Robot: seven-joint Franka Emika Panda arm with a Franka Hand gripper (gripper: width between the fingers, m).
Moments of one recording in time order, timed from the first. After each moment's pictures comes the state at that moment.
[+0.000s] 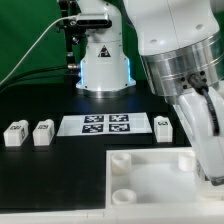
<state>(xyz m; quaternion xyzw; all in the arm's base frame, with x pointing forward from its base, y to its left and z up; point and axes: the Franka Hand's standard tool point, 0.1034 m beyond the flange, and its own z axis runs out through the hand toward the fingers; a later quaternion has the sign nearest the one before) 0.635 0.115 0.068 -0.70 0.70 0.09 0.11</state>
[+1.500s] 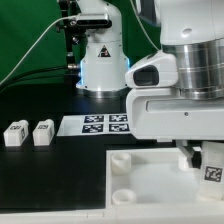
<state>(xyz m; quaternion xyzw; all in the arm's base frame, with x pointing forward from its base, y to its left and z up) 0.633 0.119 0.068 -0.96 0.27 0.02 0.08</state>
